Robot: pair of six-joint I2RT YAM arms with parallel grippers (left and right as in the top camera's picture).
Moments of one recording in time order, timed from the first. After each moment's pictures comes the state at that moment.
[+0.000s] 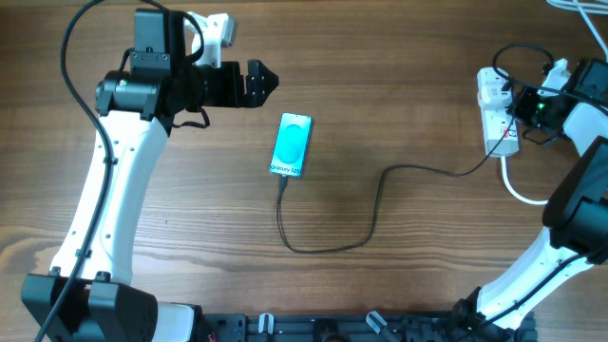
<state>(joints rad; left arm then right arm) -0.12 1.59 1.53 -0.84 0.52 -0.13 -0.47 2.10 1.40 -0.39 -0.35 0.06</state>
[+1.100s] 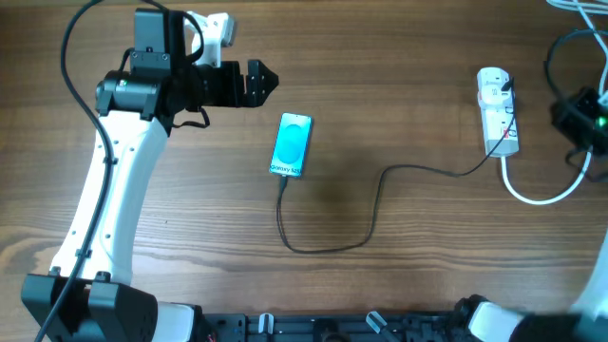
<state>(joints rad) -0.12 1.59 1.53 -0.84 0.52 -0.13 -0.53 1.39 1.38 -0.93 -0.40 0.16</state>
